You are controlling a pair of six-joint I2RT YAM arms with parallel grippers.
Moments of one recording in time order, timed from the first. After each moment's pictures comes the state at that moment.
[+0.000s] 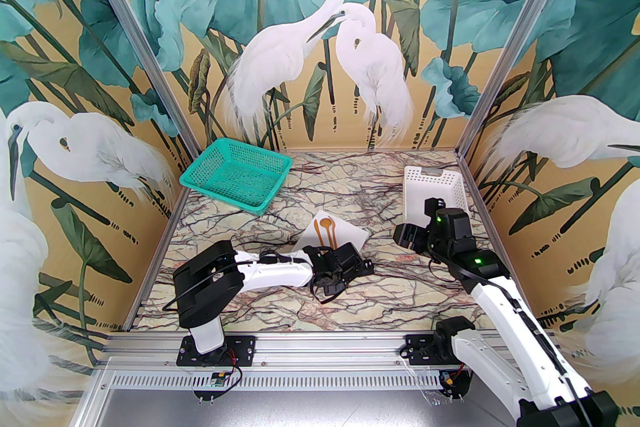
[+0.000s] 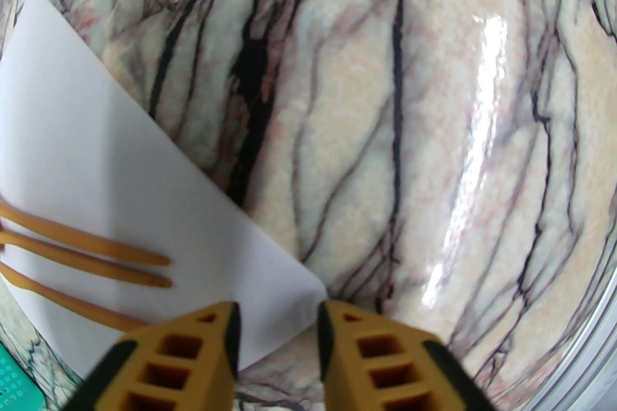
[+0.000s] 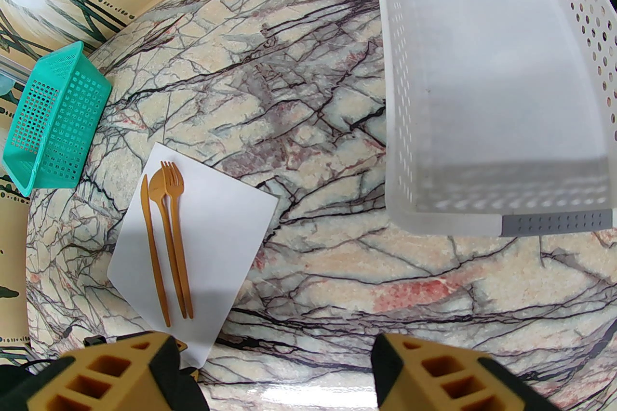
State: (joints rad) left arm -1.11 1.79 1.06 -0.44 -0.14 0.33; right arm 0.19 0.84 0.72 -0.66 -0.21 0.49
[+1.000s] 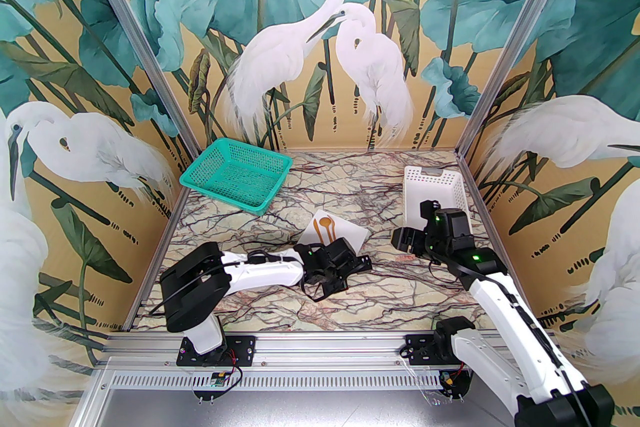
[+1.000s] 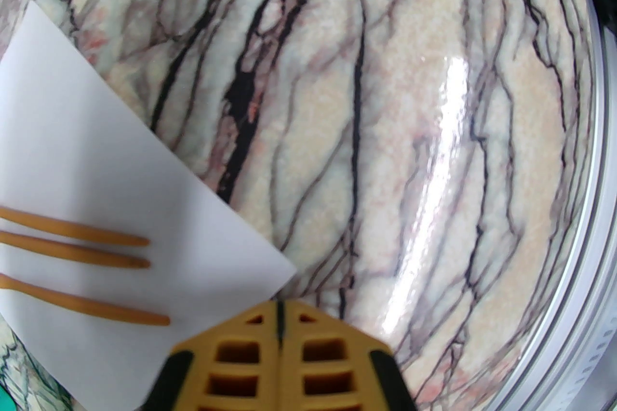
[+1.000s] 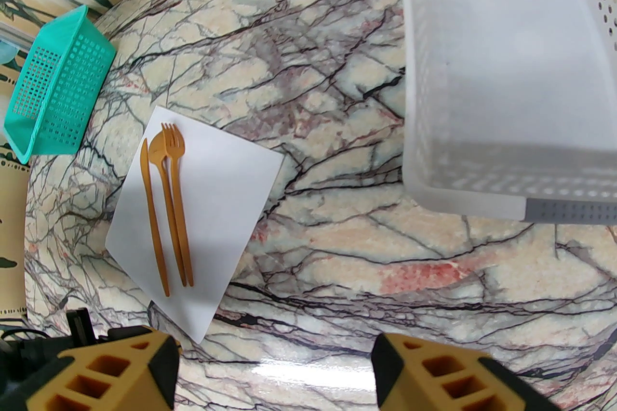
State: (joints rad) left arm -1.07 1.70 1.00 -0.39 0.01 0.29; right arm 0.18 0.88 0.72 -0.69 -0.31 0.42
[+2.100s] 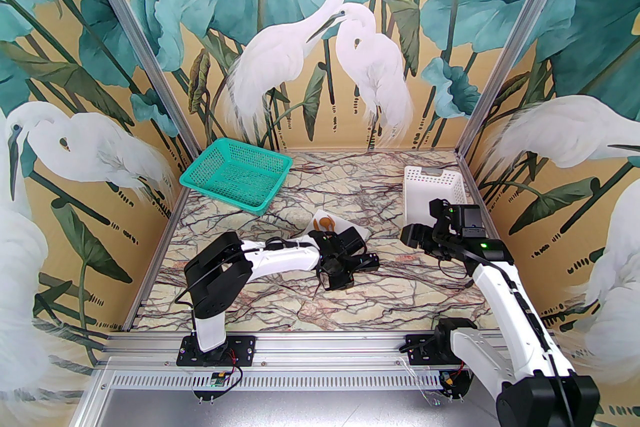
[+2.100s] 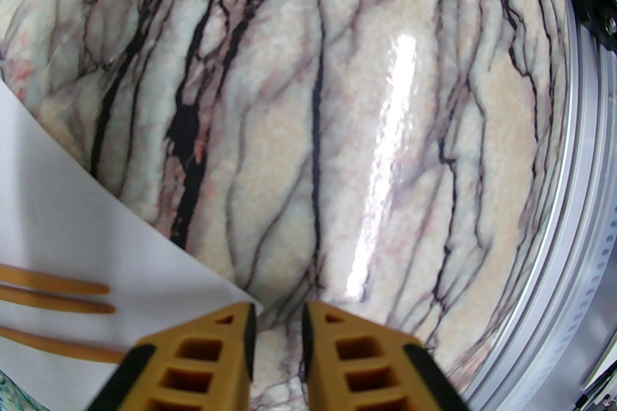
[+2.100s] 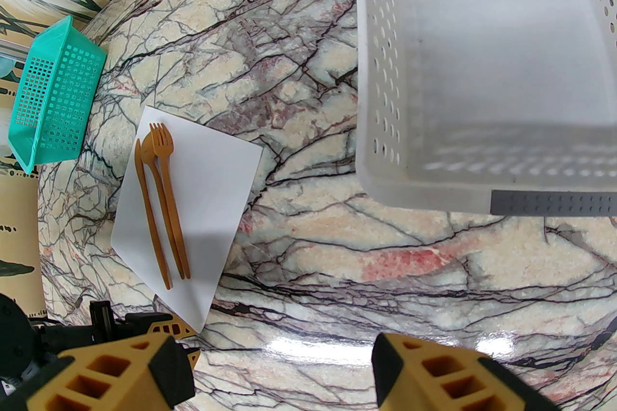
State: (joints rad) left arm -1.04 1.88 1.24 -0.63 0.16 0.32; right arm -0.02 0.95 0.77 -0.78 -0.45 0.33
